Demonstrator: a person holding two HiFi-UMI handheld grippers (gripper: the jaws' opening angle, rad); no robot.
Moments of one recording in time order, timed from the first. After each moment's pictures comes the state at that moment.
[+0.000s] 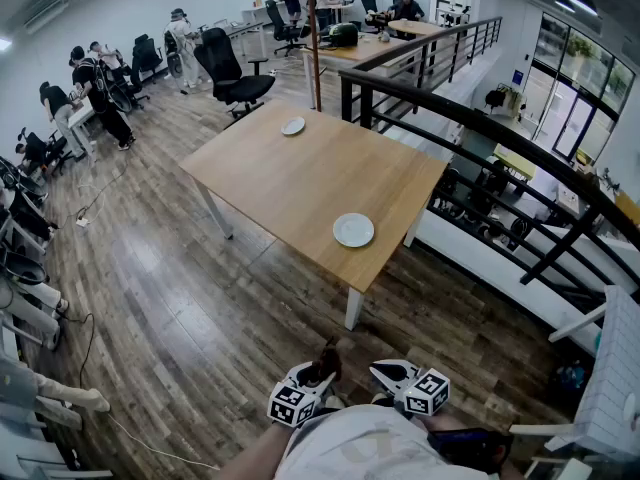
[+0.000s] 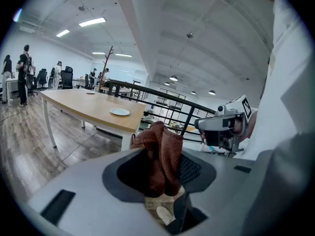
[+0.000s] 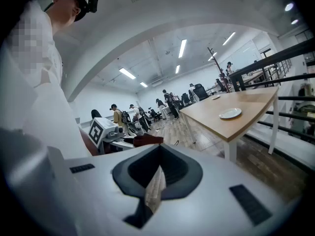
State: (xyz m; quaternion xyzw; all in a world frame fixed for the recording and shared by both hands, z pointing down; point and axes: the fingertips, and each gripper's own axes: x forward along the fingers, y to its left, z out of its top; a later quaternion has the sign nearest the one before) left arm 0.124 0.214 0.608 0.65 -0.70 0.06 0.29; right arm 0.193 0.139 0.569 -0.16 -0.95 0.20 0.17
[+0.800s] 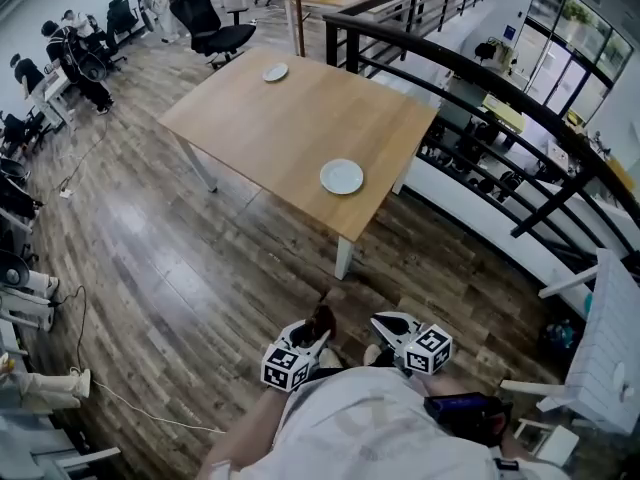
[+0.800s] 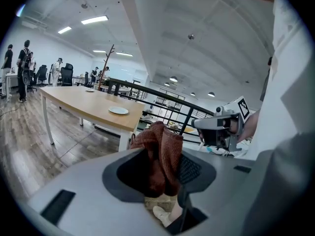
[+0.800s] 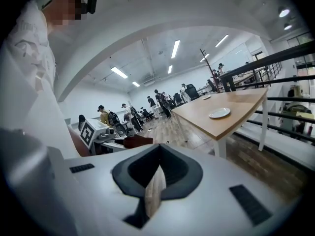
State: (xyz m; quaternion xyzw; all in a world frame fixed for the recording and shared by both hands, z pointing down) left arm 0.116 0.211 0.599 0.65 -0.70 0.05 0.29; right arm 0.186 0.113 0.563 -0.11 -0.96 0.20 0.17
